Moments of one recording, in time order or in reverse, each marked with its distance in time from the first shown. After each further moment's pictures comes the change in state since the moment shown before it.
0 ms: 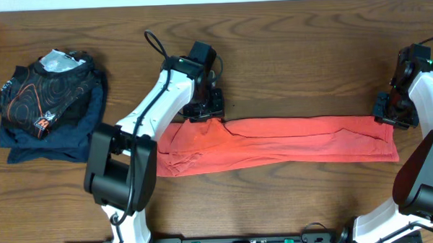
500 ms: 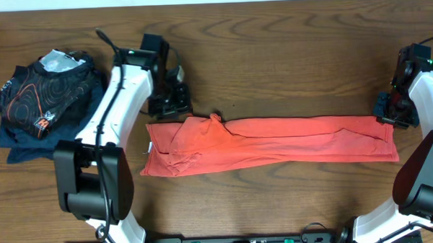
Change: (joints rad) left arm 0.192 -0.116 0.000 -0.160 0.082 0.226; right arm 0.000 0.000 0.003 0.000 0.007 0.000
